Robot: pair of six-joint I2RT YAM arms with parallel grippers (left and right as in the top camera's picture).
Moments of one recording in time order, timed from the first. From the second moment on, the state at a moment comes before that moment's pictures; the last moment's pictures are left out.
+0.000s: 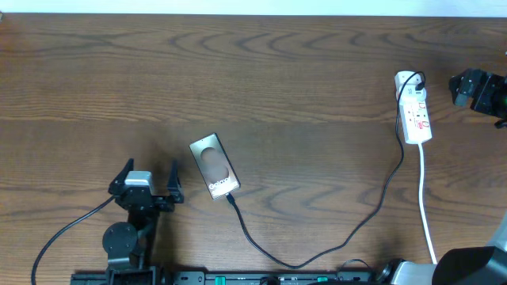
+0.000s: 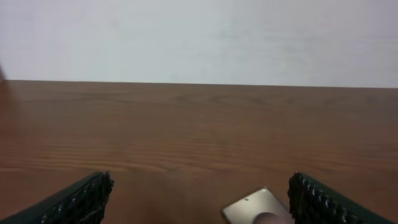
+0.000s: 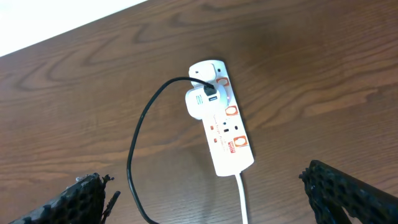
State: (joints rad) left arm 0.04 0.01 0.01 -0.09 0.13 -0.03; right arm -0.51 1.53 1.59 -0.99 -0.37 -0.13
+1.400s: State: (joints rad) left arm 0.01 0.01 0.01 -0.09 0.13 -0.04; right arm -0.51 1.53 1.59 -0.99 -0.37 -0.13
